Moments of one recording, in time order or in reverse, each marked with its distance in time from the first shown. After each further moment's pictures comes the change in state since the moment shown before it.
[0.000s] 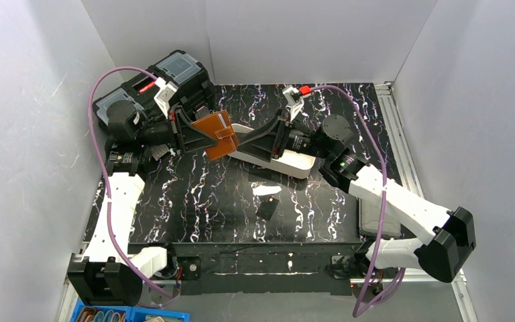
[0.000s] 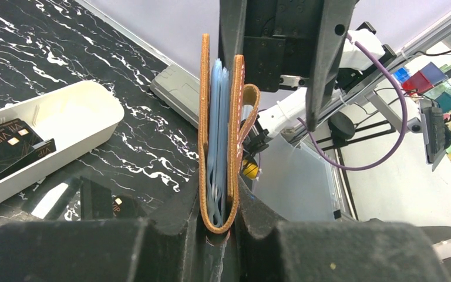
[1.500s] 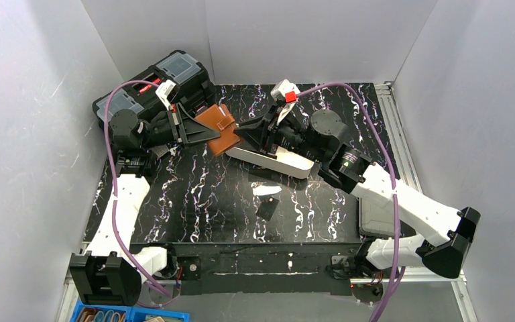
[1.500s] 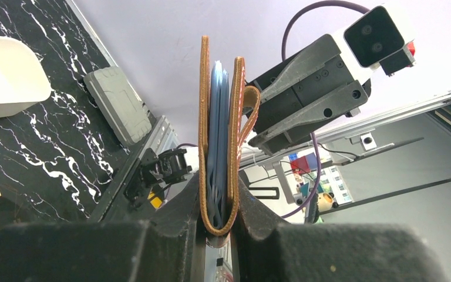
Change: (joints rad) left arm -0.024 0.006 -0.119 0.343 -0.134 -0.721; right arm 0.158 0.020 0.224 -0.347 0.396 -0.576
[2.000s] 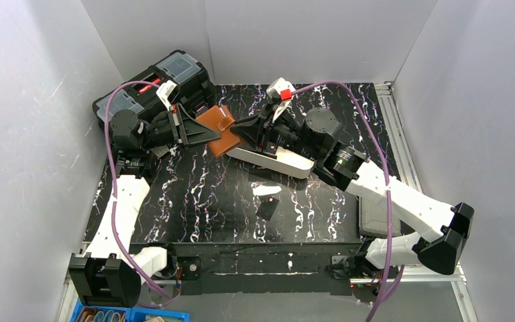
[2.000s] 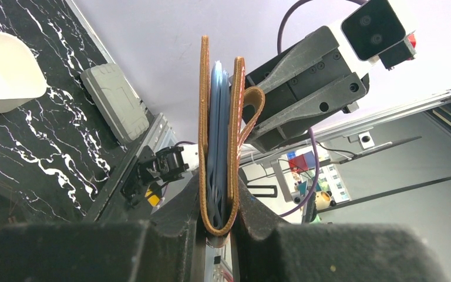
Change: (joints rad) left arm -0.011 -0.013 0.002 -0.023 0.000 0.001; right arm 0.000 0.040 0.015 0.032 -0.004 0.009
